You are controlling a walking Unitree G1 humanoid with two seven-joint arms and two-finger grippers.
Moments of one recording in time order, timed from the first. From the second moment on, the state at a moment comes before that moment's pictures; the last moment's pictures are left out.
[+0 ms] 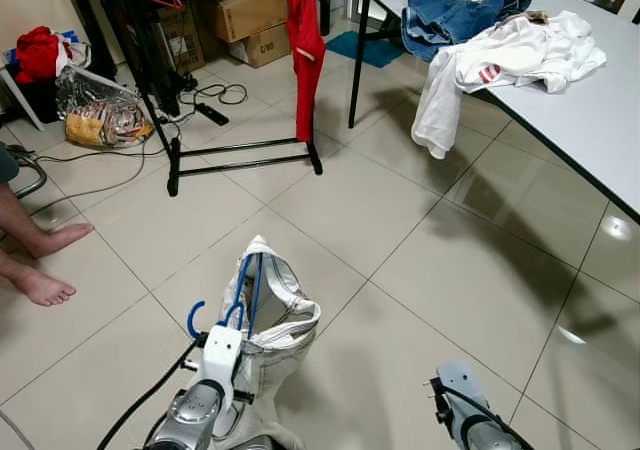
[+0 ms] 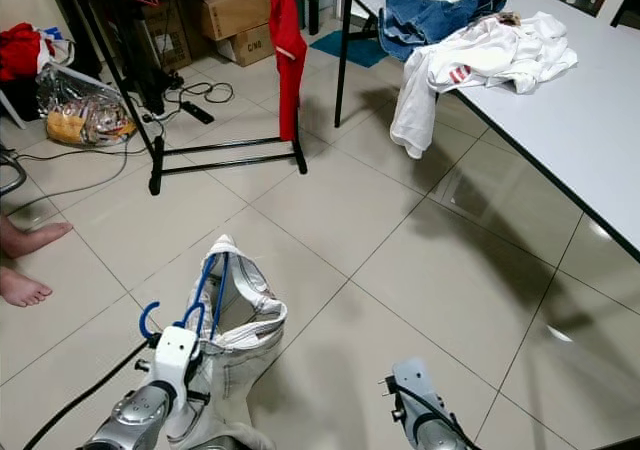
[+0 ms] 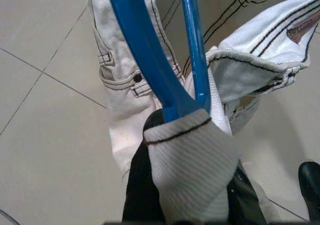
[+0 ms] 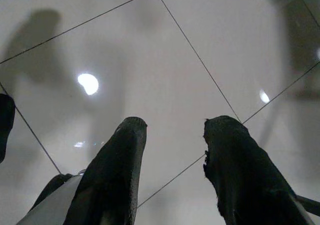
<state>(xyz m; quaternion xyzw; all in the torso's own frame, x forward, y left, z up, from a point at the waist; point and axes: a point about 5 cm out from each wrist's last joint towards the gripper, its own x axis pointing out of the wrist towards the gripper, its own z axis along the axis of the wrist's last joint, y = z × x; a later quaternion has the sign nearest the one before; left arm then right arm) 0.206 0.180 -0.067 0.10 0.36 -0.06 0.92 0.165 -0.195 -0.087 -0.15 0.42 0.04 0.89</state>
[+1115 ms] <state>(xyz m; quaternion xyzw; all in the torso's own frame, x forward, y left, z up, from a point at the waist) 0.210 0.184 -0.065 0.10 0.36 -0.06 0.92 0.165 -0.193 -0.087 -0.15 0.42 0.04 0.89</state>
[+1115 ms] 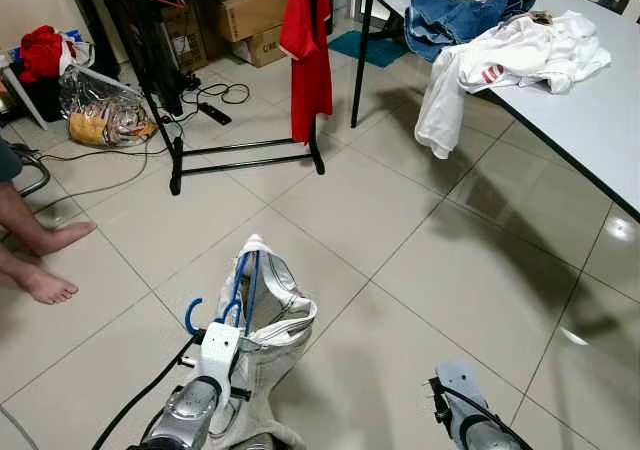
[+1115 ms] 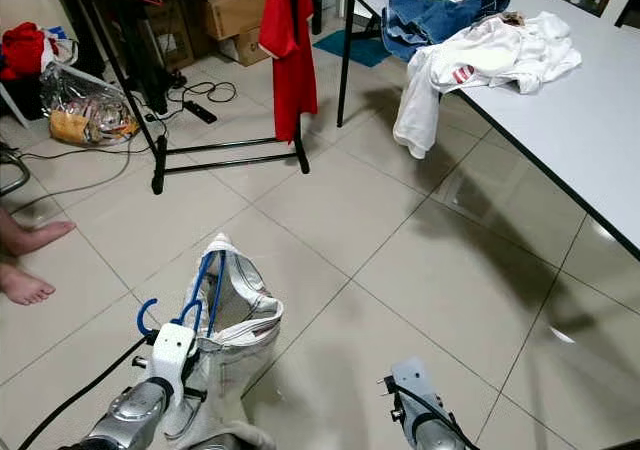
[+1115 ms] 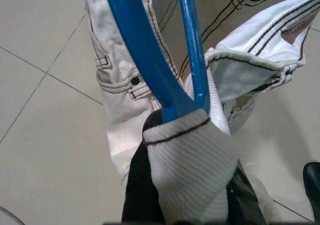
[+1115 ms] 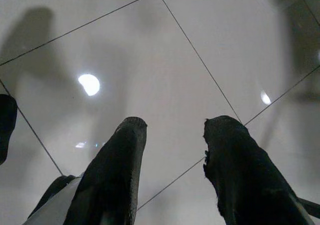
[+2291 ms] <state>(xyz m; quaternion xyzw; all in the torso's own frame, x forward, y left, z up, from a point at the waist) 0.211 0.179 -0.065 0.10 0.36 -0.07 0.92 0.166 -0.203 -0.085 -0.16 0.42 0.02 0.89</state>
